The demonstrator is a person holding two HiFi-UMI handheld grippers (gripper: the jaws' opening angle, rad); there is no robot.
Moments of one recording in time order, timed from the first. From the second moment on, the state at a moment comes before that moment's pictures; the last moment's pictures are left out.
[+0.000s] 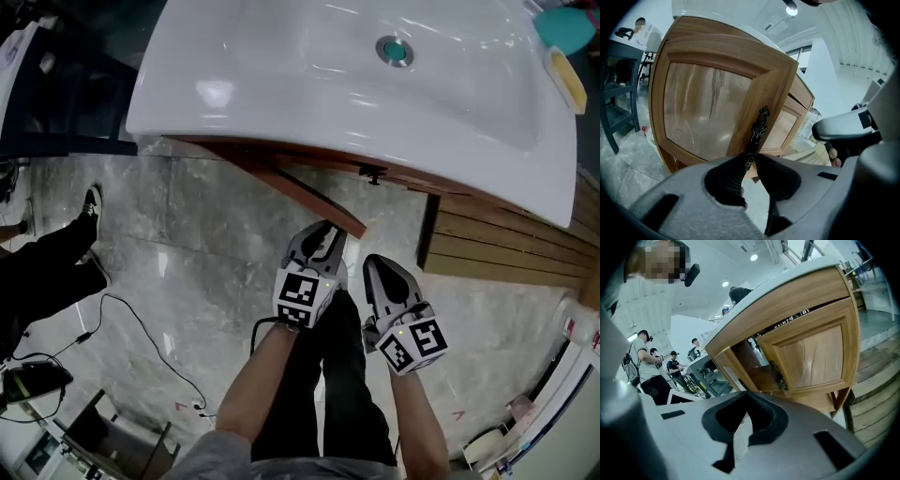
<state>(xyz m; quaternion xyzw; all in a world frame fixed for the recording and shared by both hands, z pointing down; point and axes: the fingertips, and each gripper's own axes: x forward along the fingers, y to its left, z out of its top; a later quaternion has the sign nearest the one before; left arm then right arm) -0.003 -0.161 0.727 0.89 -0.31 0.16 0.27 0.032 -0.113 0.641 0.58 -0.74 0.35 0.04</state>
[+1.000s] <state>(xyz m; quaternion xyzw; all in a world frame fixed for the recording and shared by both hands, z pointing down) -0.050 -0.132 0.724 0.90 -0.28 0.17 0.27 0.005 -0.097 0.675 0.60 -0.71 0.37 0.04</state>
